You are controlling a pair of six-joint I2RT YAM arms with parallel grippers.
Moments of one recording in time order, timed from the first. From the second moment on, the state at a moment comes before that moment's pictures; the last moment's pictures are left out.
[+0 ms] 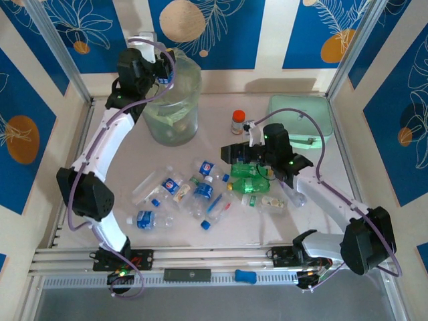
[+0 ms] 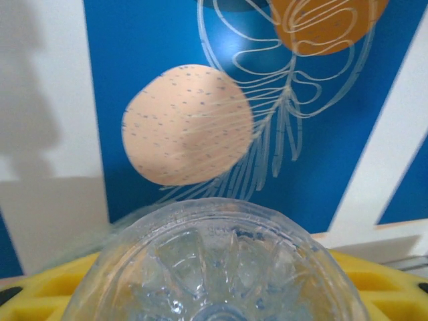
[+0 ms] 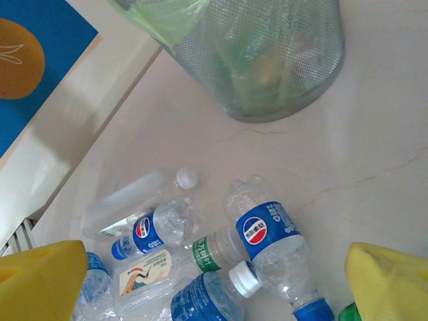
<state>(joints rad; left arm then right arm) -0.29 1.76 1.83 -0.10 -0.03 -0.10 0.46 1.22 0.87 -0.13 -0.43 0.38</state>
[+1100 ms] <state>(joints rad) -0.28 1.83 1.87 -0.36 -0.01 -0.07 0.39 1.13 0.84 -0.32 -0.28 0.39</state>
